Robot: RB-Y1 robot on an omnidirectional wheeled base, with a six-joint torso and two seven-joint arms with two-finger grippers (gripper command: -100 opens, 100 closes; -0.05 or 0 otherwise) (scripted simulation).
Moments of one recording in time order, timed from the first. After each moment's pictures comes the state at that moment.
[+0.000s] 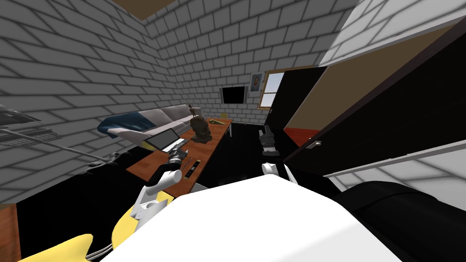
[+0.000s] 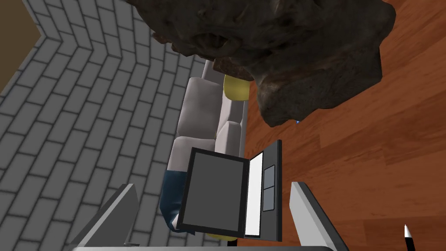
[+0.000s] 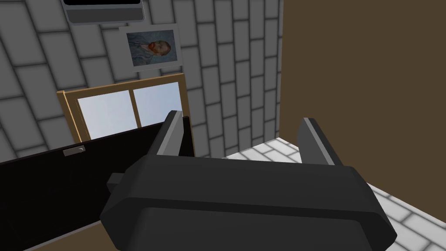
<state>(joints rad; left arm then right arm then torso) 0.25 0.21 0.31 -1.94 0.27 0.32 0.34 0.53 -0.01 0.00 -2.27 0.03 -0.37 -0.06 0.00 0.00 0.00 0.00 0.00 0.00</state>
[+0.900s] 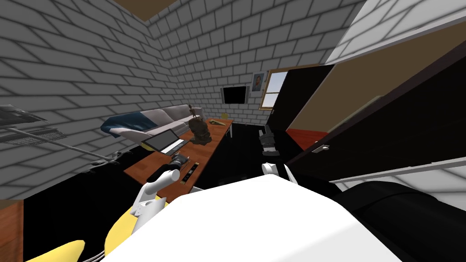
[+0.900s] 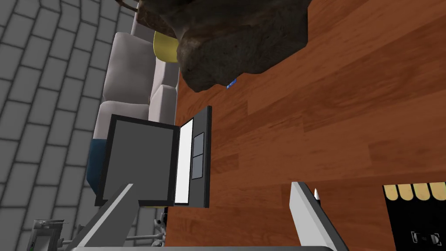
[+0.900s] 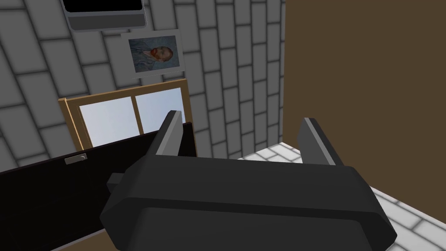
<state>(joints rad) 0.20 0.24 0.35 -1.81 0.32 0.55 0.40 0.53 -0.01 0.00 -2.27 0.03 -0.37 -0.06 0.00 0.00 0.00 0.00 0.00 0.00</state>
